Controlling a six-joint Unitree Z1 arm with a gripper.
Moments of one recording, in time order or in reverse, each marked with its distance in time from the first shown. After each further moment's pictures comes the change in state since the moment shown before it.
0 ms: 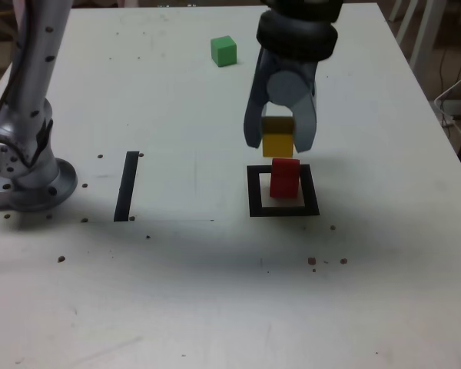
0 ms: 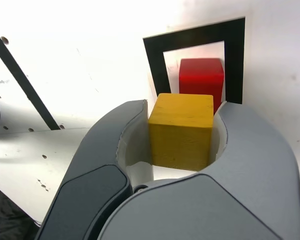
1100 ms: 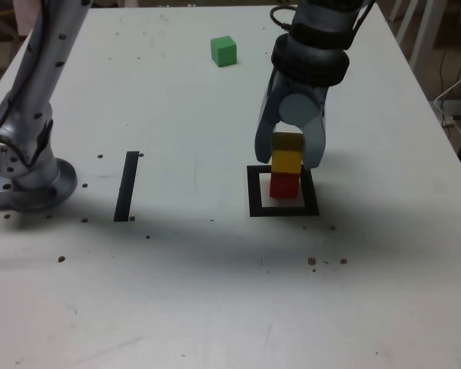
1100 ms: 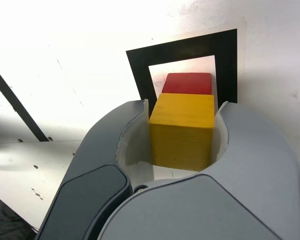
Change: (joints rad) arm 0.003 0.079 -0.006 -0.039 0.010 0.015
